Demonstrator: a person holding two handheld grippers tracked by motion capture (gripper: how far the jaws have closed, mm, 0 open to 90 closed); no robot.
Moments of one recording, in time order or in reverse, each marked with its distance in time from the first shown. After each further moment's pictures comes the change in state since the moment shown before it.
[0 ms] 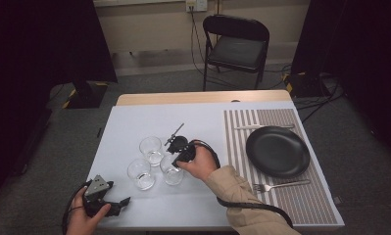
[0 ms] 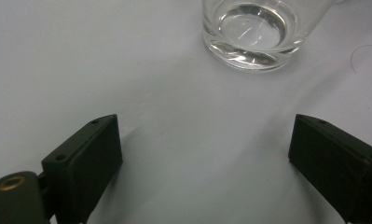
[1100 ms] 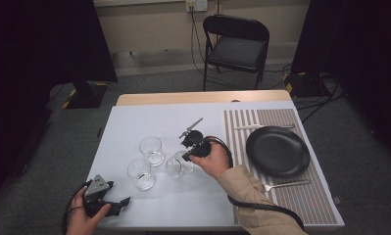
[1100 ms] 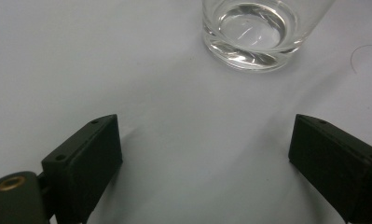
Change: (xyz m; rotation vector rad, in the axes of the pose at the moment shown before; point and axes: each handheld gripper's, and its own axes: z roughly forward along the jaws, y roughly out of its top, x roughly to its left) left arm 0.000 0.000 0.000 0.000 -0.002 -0.002; right arm -0.022 -0.023 -0.030 -0.092 -0.011 0.088
